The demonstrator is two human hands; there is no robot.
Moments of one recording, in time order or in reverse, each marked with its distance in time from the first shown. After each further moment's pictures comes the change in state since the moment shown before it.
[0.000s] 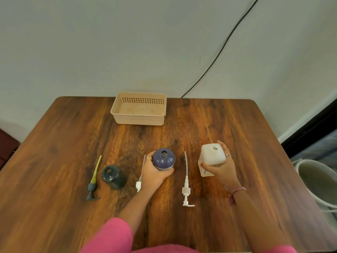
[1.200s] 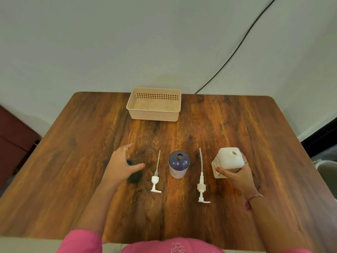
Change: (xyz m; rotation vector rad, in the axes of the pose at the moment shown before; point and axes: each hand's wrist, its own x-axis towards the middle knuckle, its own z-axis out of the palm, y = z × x) left_hand 0.020 -0.001 -0.148 0.545 -0.085 -0.018; right_hand -0.014 0.027 0.008 0.034 0.025 0.160
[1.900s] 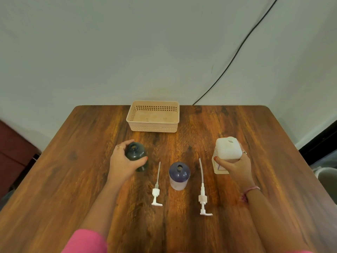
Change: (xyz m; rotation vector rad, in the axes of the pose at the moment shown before) left_hand 0.009 0.035 -0.018 -0.344 0.228 0.058; right_hand 0.019 -0.062 0.010 -0.057 0.141 -0.154
